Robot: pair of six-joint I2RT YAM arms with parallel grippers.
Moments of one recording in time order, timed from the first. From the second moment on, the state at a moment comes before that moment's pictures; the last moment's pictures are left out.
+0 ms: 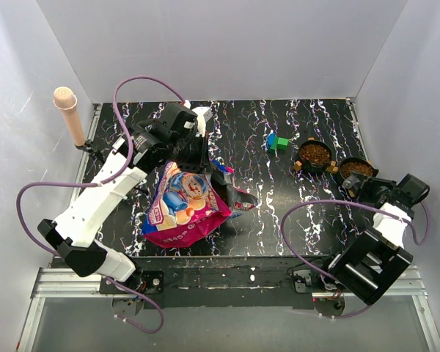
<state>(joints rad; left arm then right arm) -0.73 1.45 1.78 -1.15 0.12 -0.47 -0.72 1.15 0.59 -0.18 -0.66 1.32</state>
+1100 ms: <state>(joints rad) -0.73 1.45 1.78 -1.14 0.12 -0.47 -0.61 1.31 1.01 -0.69 -0.55 1.52</state>
